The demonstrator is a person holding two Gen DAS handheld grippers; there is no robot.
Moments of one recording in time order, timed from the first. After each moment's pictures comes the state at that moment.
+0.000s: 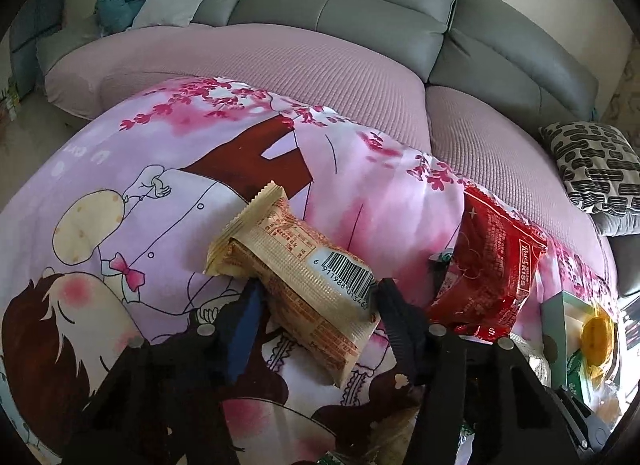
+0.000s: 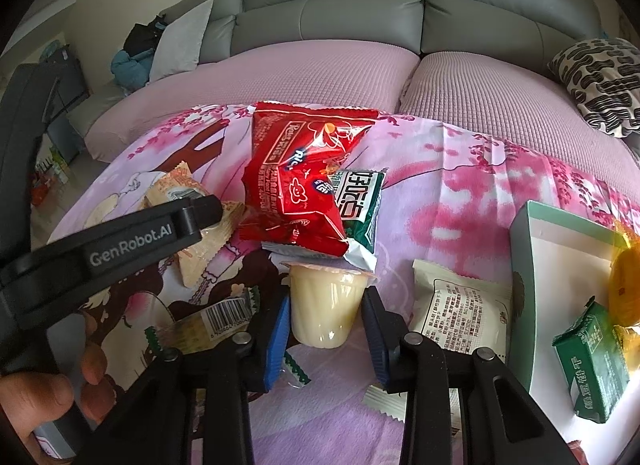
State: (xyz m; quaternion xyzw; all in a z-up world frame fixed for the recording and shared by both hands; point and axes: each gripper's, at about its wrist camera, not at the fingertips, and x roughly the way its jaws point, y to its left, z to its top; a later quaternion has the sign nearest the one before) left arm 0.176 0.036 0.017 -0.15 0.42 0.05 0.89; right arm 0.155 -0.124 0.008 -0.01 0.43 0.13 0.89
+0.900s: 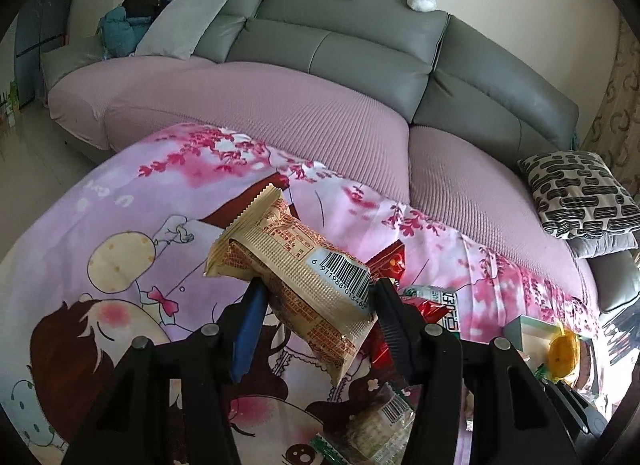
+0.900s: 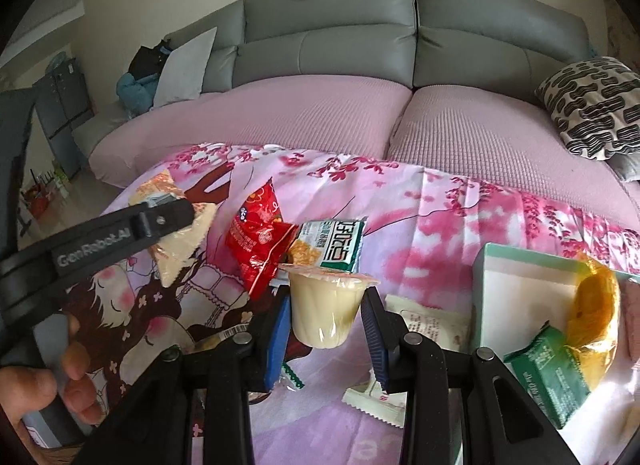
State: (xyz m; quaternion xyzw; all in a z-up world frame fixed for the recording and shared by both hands) left arm 0.151 0.045 0.062 -0.16 0.36 0.04 0.92; right arm 0.140 -0.139 0.047 0.00 0.38 0.12 0.92
